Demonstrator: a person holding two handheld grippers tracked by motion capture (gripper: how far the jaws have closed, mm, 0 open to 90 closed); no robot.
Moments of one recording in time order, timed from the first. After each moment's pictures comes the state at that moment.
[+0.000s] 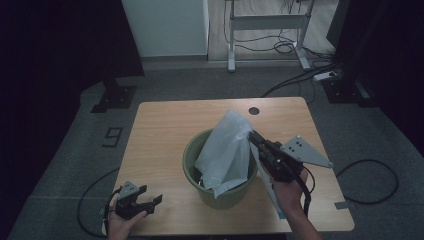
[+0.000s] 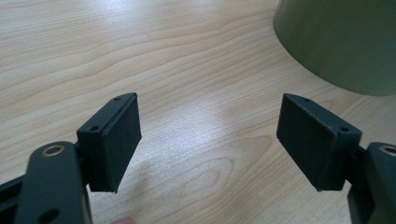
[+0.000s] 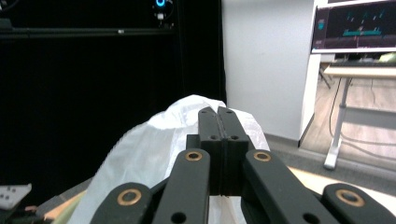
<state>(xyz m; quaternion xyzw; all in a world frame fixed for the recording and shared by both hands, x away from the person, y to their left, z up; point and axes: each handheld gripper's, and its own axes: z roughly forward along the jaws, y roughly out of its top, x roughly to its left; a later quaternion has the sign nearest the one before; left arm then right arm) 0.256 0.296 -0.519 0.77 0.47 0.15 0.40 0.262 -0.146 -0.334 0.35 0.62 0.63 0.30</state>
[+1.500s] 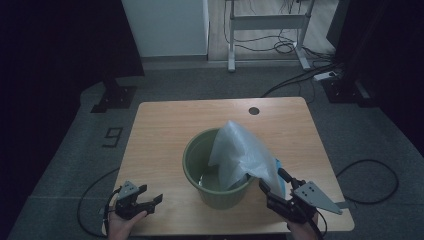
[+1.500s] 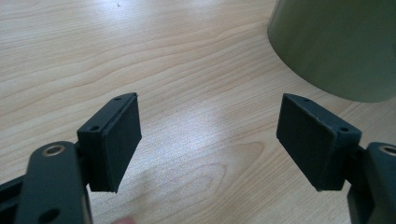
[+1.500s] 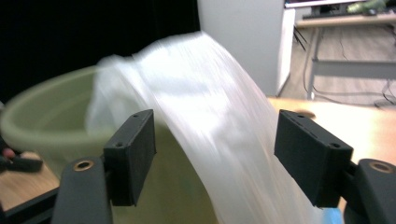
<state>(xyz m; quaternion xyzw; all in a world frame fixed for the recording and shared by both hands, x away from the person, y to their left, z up) 0.255 0.294 -0.515 0.77 0.46 0.15 0.41 0.207 -0.188 -0.431 0.41 0.63 0.59 0.30</state>
